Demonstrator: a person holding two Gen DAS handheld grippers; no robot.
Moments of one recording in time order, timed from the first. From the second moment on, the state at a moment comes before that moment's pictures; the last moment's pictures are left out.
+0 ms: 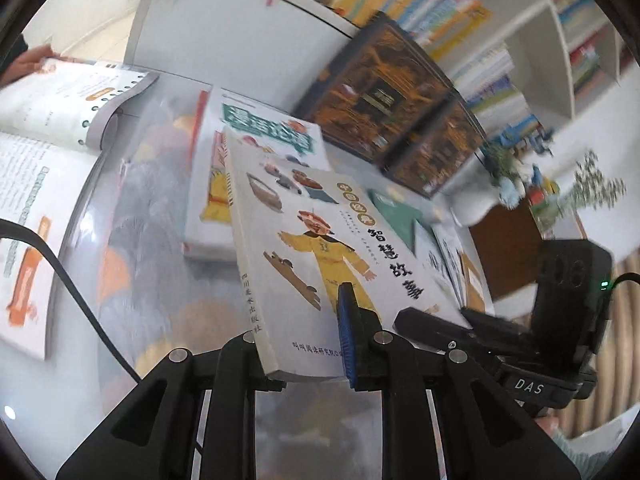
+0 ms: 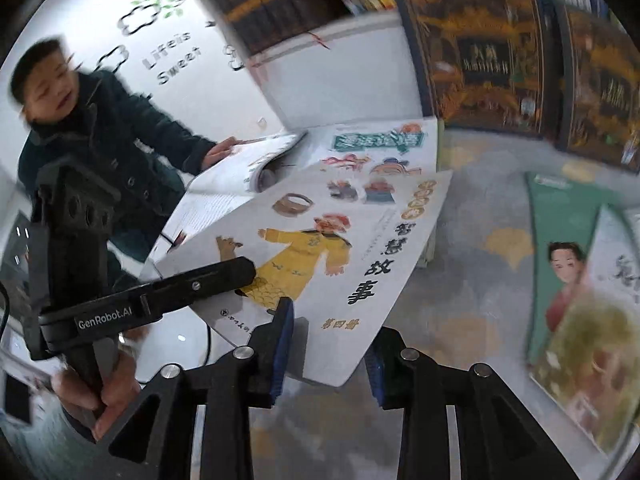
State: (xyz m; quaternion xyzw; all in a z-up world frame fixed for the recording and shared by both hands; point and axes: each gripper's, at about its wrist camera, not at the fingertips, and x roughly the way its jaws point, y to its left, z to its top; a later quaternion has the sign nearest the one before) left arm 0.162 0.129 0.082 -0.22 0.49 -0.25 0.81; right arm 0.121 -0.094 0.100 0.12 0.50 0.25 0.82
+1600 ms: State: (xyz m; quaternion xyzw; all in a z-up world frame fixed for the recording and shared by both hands) left arm 0.078 -0.126 0.097 -0.11 0.57 -0.41 0.71; right arm -0.069 -0.397 0.030 0.42 0.50 -0.04 0.75
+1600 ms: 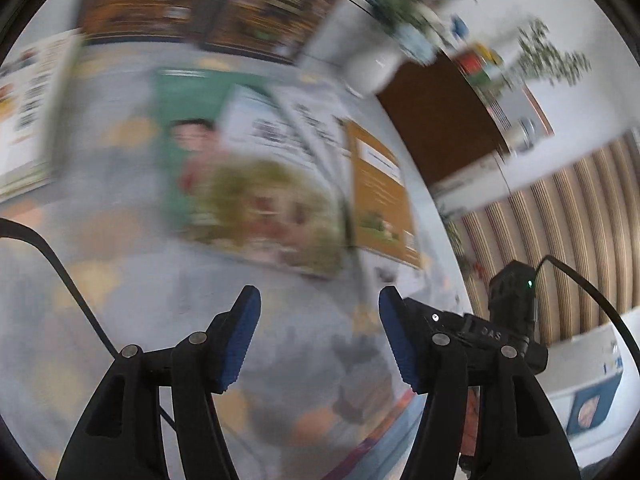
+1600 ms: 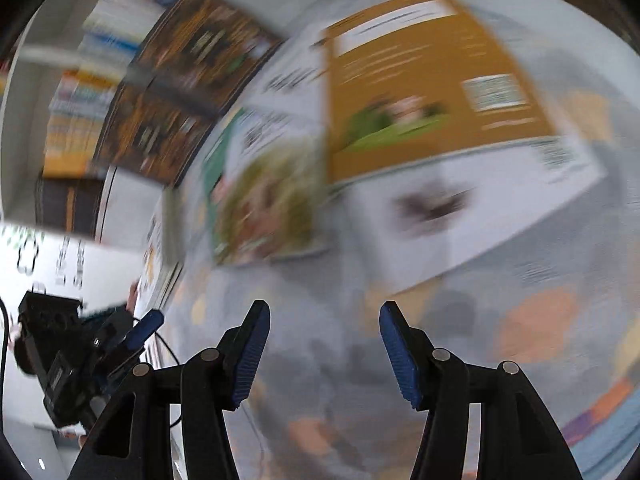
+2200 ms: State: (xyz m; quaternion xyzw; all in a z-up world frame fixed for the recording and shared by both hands) left arm 0.124 -0.303 0.068 -0.09 0.58 -0.40 0.71; right arm -0.026 -0.557 0.008 0.39 0.50 -0.10 0.77
